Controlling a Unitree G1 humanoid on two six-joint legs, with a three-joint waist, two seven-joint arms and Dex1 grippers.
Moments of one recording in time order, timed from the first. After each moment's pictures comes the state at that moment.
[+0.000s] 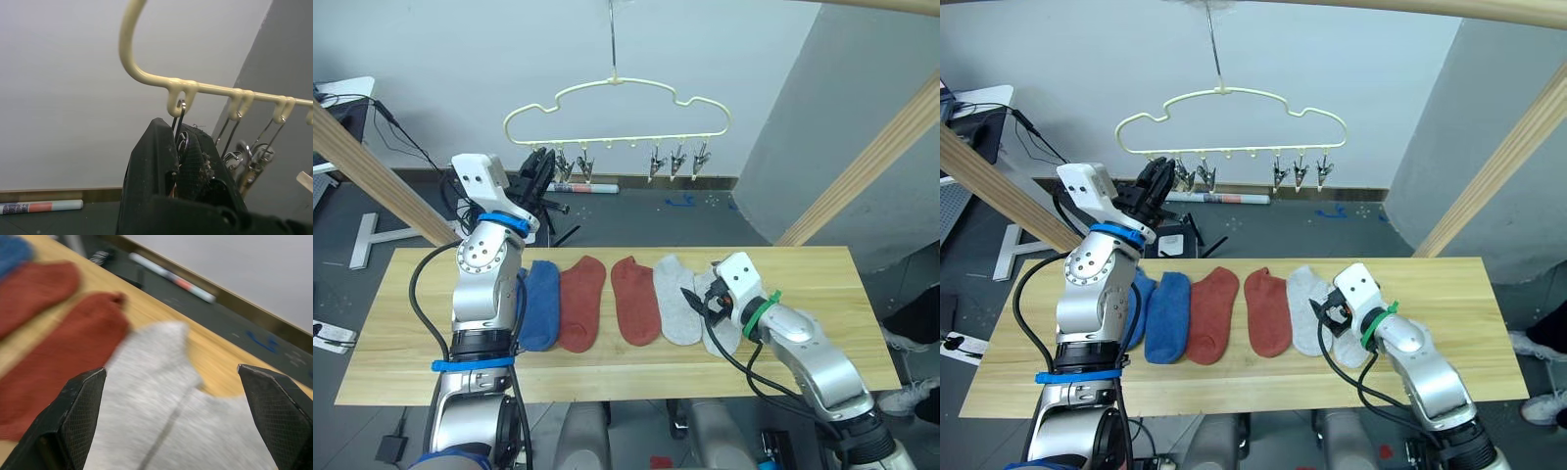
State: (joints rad) left arm -0.55 0.34 0.20 0.12 -0.26 0.07 -0.37; right arm -0.16 -0.35 0.20 -0.25 0.08 0.52 0.31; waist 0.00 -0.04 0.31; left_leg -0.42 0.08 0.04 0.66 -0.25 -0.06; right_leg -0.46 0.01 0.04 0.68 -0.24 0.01
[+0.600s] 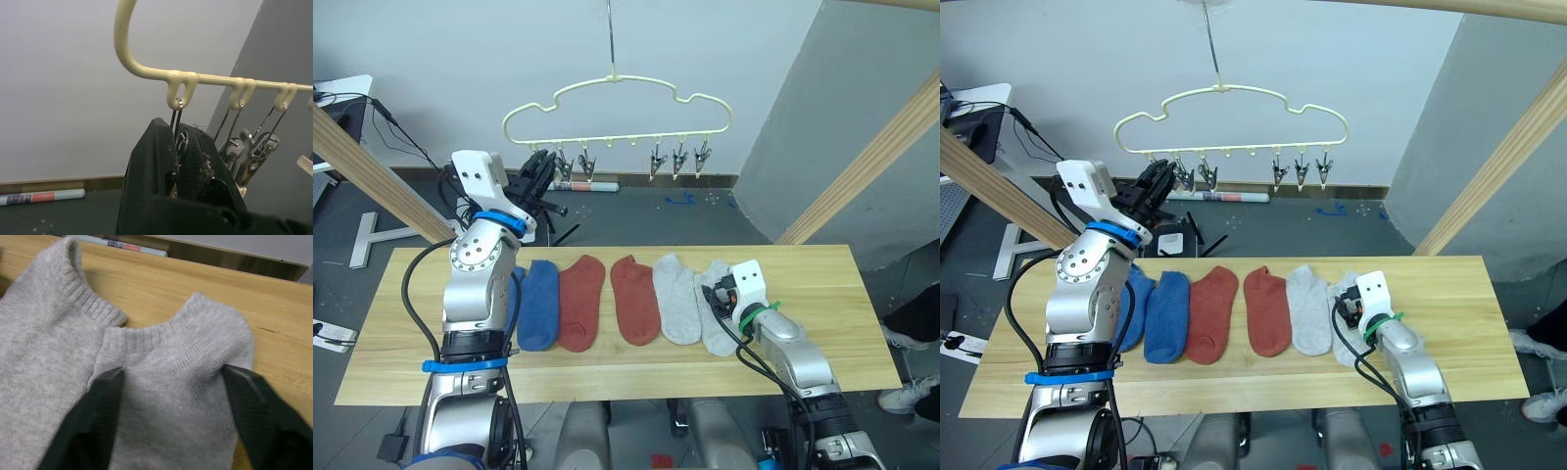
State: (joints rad) left arm -0.54 0.37 0.19 0.08 -0.27 0.14 -0.39; right arm -0.21 -0.22 0.07 0.10 0.09 0.41 0.27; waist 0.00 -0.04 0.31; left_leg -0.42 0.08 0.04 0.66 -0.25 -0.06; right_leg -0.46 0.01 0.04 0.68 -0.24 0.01
